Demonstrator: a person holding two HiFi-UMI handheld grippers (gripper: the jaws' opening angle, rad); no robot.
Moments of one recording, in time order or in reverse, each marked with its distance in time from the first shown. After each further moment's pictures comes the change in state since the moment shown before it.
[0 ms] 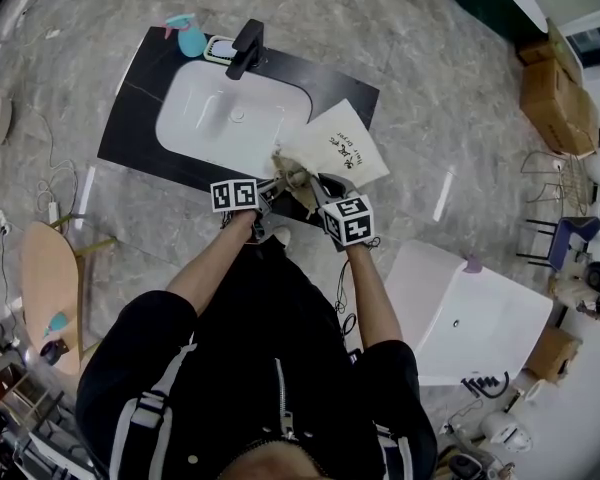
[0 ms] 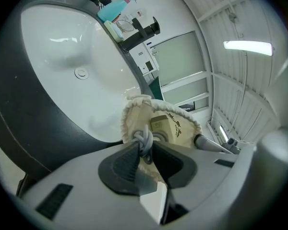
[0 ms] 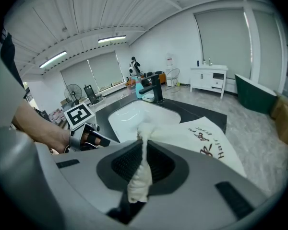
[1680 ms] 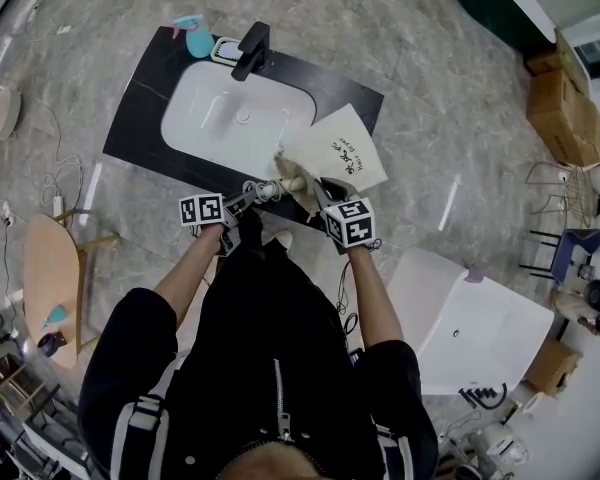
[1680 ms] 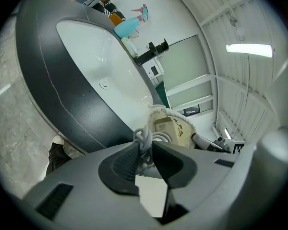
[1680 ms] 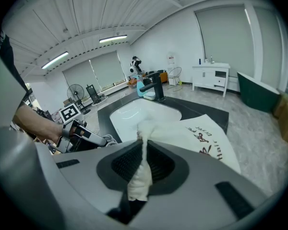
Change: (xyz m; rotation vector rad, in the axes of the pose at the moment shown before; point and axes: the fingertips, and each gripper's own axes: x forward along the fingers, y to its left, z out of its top) left arm -0.078 0.050 0.003 -0.016 -0.043 0.056; right arm 0.006 -0.005 -0.011 0.000 0.012 0.033
